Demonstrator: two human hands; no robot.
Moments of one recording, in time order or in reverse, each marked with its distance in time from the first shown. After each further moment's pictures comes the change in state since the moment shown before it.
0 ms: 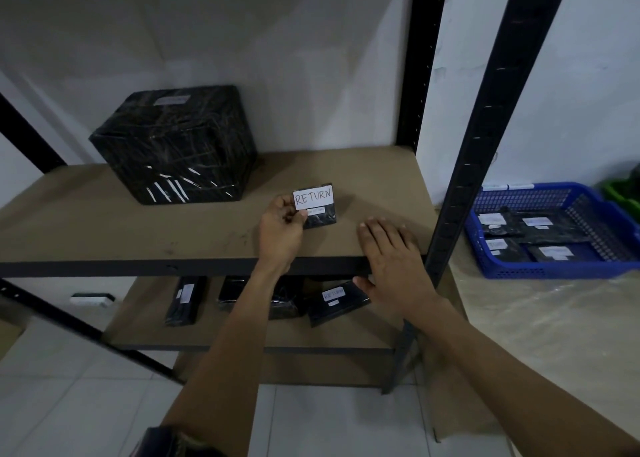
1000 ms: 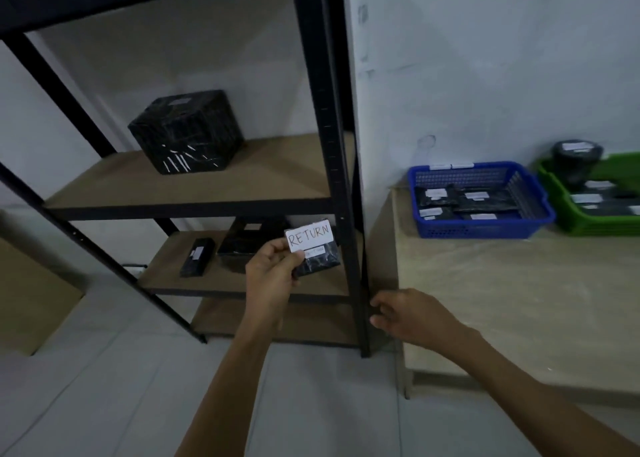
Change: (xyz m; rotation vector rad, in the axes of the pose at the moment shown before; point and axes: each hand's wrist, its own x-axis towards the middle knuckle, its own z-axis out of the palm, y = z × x) left_hand -0.320 0.119 0.065 -0.072 0.098 -0.205; right_hand -0.256 0.114 -0.070 0.503 -0.405 -0.084
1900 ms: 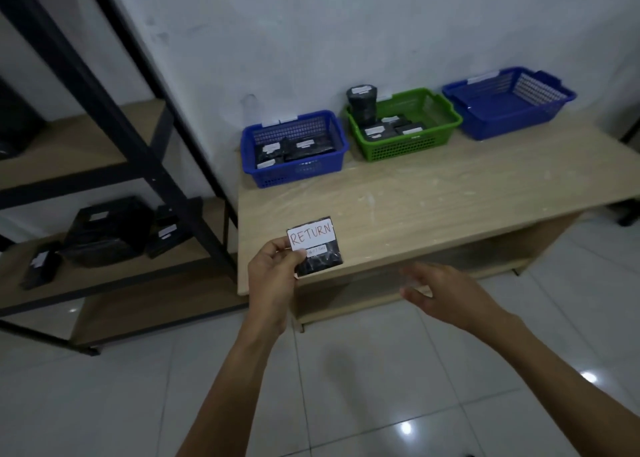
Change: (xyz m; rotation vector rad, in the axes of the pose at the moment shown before) left_hand -0.254 -0.047 0.237 -0.029 -0.309 -0.176; right_hand -0.357 0.211 -0.028 0.060 0.230 0.401
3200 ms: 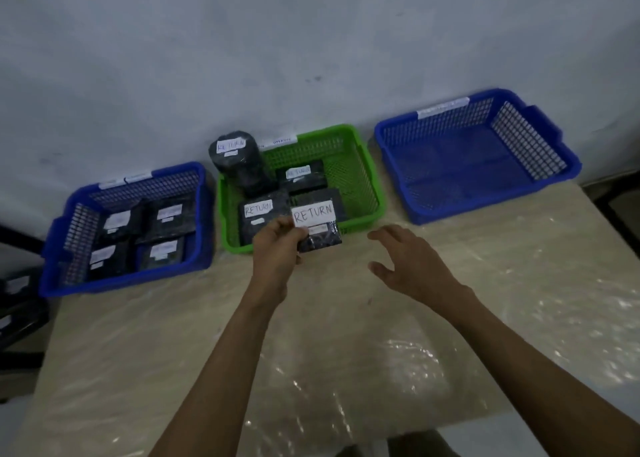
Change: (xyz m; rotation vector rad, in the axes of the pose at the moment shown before) left_hand 0.357 0.012 0.470 0.174 0.030 -0.151; right_hand 0.384 0.374 -0.161 -0.045 0.029 -0.116
